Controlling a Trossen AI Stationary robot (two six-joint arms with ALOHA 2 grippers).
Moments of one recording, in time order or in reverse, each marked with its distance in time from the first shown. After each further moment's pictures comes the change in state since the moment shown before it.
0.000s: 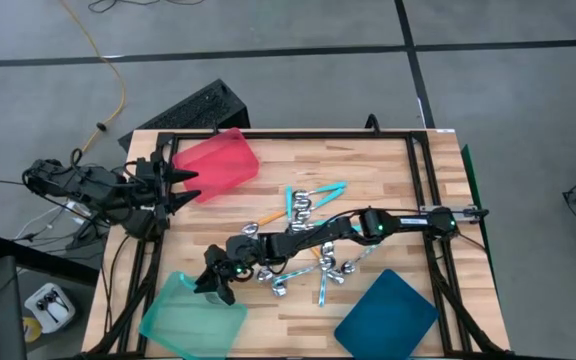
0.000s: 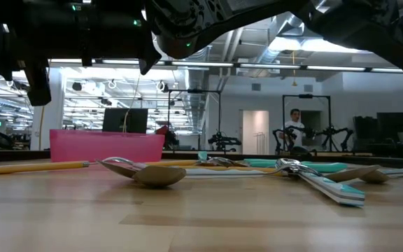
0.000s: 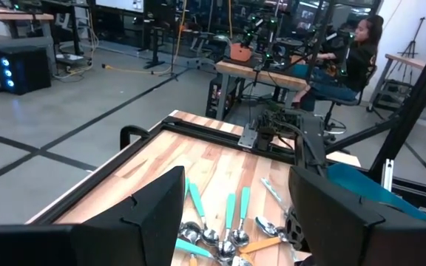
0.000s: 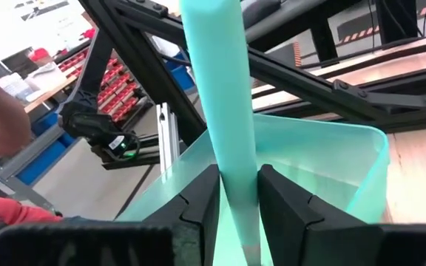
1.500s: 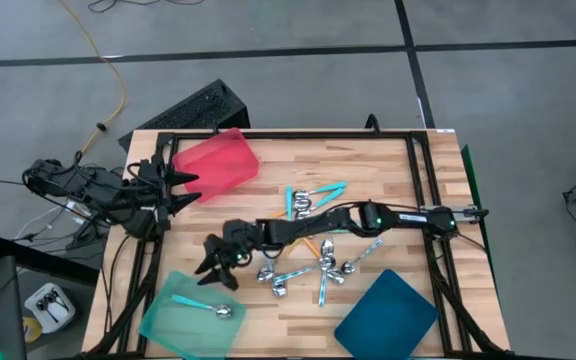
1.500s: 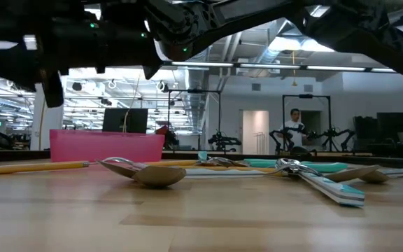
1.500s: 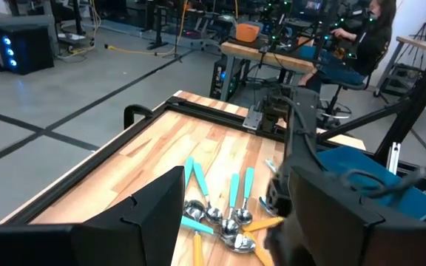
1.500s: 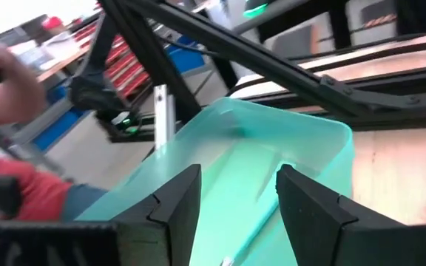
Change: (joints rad) left arm 0.000 0.000 0.000 -0.087 0.003 -0.061; right arm -0.081 -0.011 0.035 -0.113 -0.187 -0.093
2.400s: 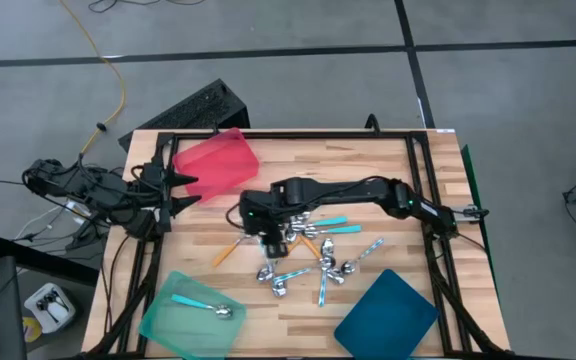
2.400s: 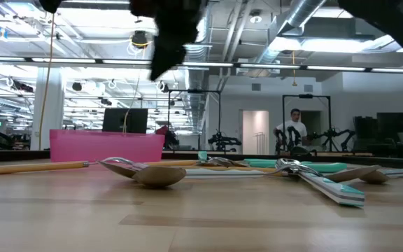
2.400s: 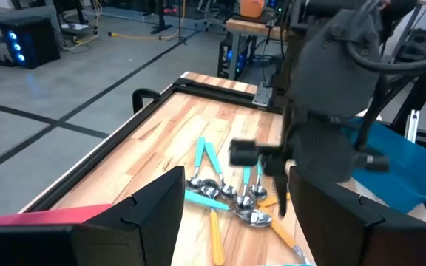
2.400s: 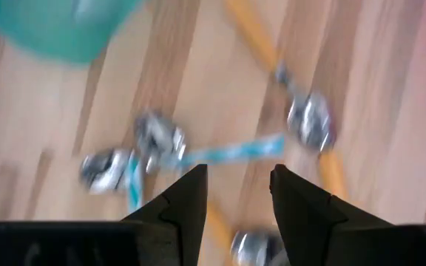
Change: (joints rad) left arm 0.000 0.000 0.000 -0.098 0.003 0.015; right arm -0.050 -0.362 0.020 -1.326 0.360 -0.506
